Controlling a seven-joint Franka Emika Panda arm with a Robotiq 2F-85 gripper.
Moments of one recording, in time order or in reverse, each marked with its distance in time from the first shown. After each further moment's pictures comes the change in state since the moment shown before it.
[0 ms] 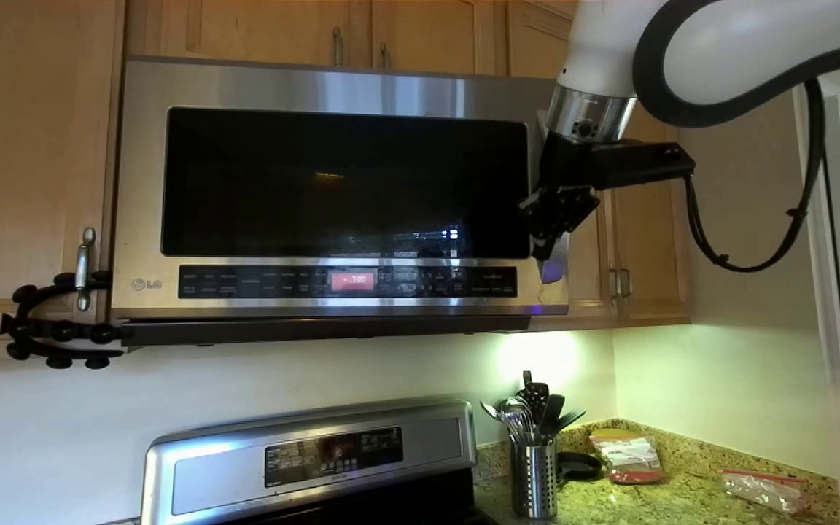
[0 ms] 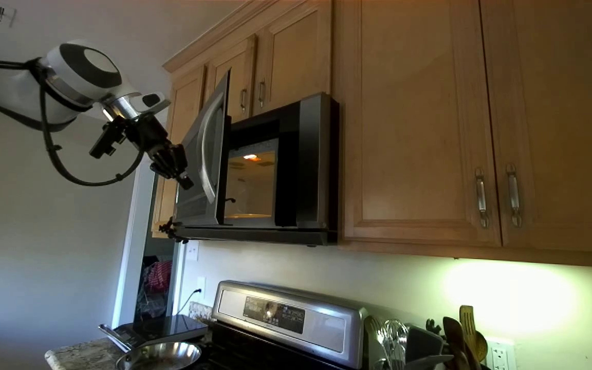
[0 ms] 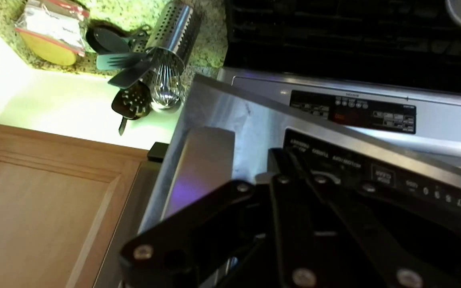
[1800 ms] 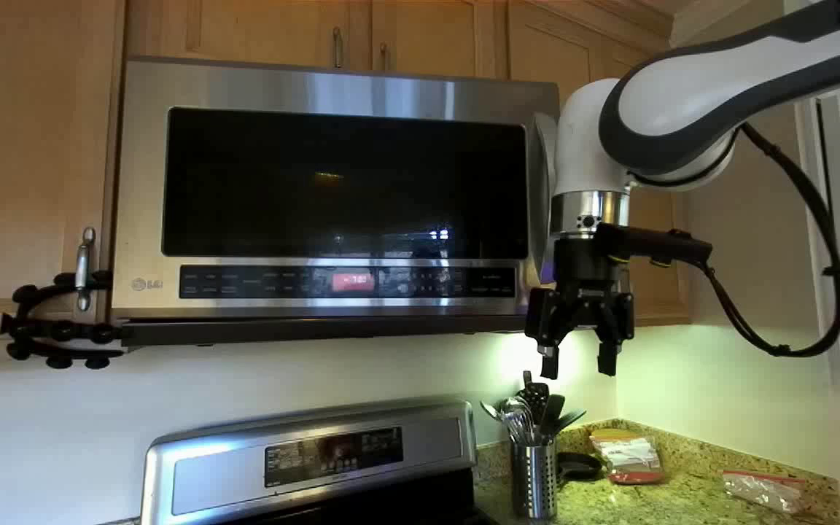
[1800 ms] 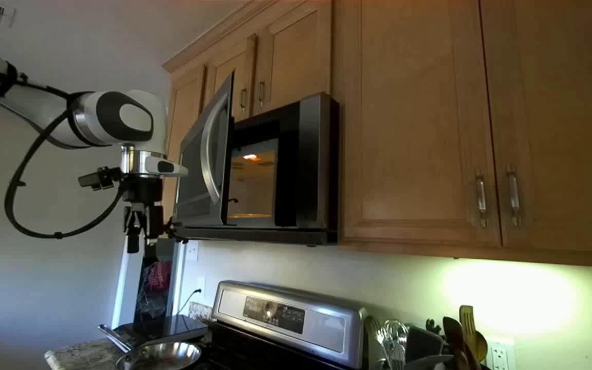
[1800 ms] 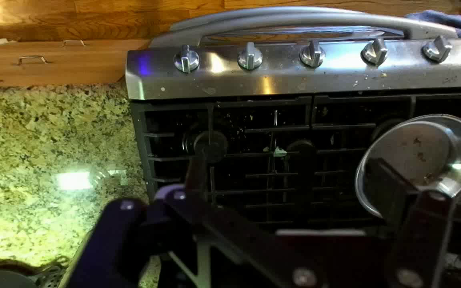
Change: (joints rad) arm 0.075 0.091 -0.111 -0.144 0.458 -0.207 -0.120
